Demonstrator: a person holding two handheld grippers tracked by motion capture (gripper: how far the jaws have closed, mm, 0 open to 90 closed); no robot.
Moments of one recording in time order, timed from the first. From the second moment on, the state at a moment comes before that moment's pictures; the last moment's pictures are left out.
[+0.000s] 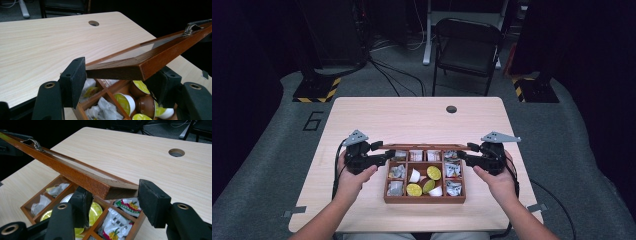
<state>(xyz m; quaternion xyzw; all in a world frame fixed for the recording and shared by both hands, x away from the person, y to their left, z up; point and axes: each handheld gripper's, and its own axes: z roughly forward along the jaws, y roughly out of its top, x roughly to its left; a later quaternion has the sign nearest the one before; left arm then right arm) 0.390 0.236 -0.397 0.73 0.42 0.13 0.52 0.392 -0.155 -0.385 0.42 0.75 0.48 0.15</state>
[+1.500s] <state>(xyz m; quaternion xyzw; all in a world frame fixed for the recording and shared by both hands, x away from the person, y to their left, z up) 0.339 0.238 -0.451 0.76 0.41 0.13 0.49 0.339 -0.161 -0.440 0.41 0.77 0.46 0.13</state>
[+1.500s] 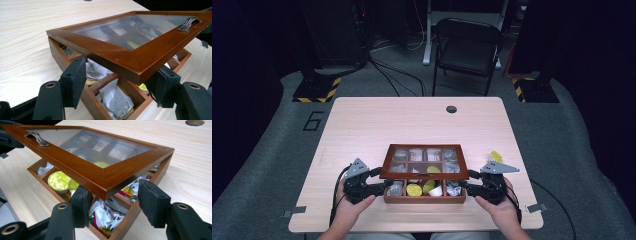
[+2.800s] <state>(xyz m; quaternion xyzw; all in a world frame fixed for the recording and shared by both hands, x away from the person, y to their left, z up) 0.312 0.237 -0.470 0.79 0.40 0.12 0.45 0.318 -0.161 -0.466 0.39 0.80 0.43 0.13</state>
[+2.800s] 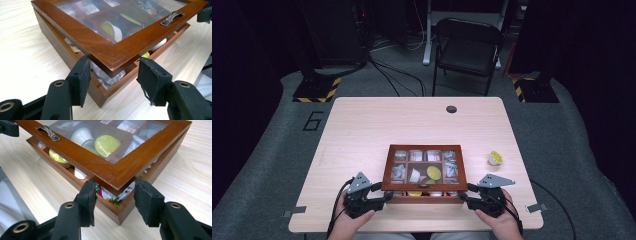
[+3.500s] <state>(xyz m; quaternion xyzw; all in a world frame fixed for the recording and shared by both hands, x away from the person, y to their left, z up) 0.312 0.237 -0.480 0.79 0.41 0.11 0.45 0.319 -0.160 -0.480 0.39 0.83 0.39 0.11</state>
